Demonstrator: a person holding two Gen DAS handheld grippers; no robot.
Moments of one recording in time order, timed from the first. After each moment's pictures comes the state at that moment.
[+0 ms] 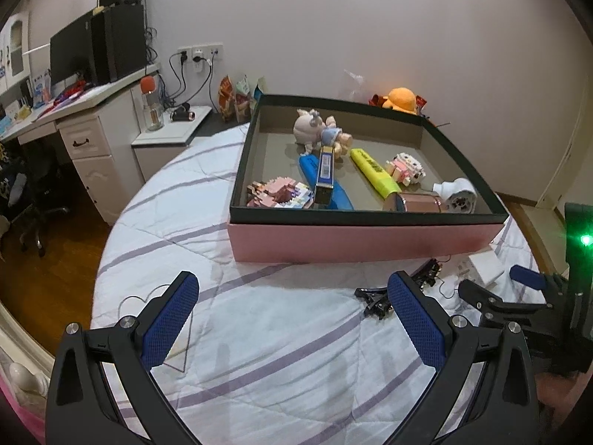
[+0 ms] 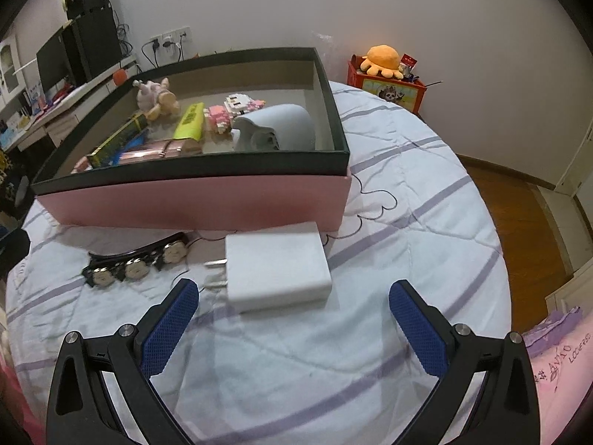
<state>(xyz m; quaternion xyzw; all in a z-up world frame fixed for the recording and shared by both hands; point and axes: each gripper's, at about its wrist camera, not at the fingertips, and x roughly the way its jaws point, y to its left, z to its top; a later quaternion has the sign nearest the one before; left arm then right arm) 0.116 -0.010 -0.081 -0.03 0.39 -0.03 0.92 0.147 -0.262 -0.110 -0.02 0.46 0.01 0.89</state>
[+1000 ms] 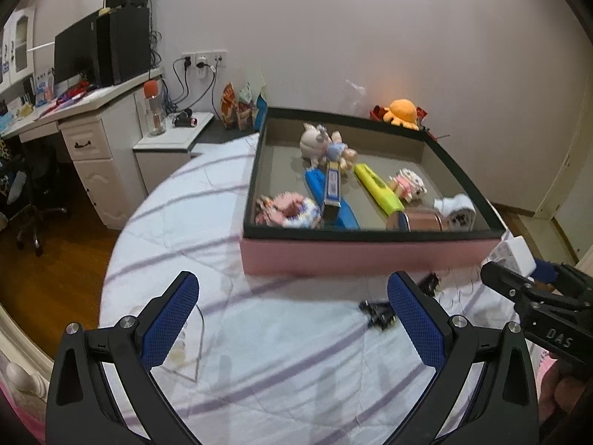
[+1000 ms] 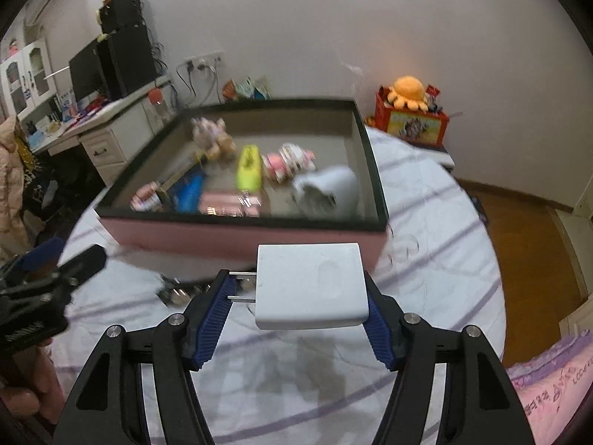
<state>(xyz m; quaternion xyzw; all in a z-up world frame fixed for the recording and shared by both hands) 0.116 0.002 -0.068 -0.04 0.36 -0.03 0.93 0.124 -0.236 -0.054 -0.02 0.41 0.07 0.91</state>
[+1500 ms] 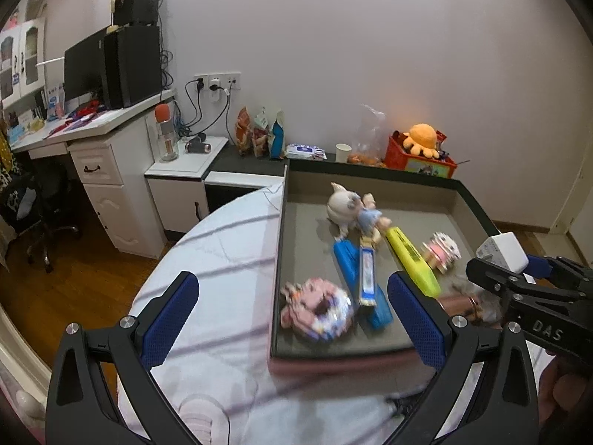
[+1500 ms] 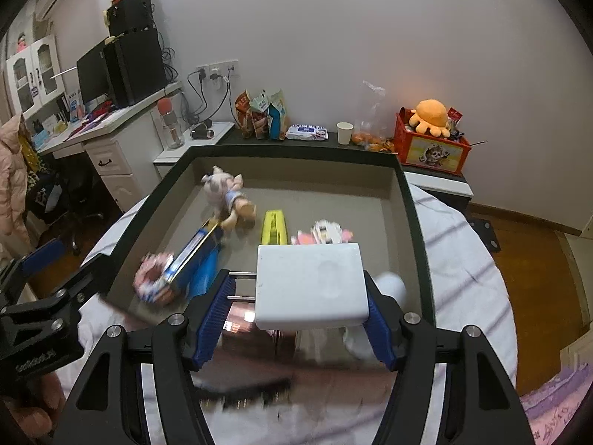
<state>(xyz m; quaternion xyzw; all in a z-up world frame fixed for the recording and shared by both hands) 0.185 0.017 -0.047 -0.04 0.33 0.00 0.94 0.215 -0.204 -0.039 -0.03 0.40 0.09 0.91</state>
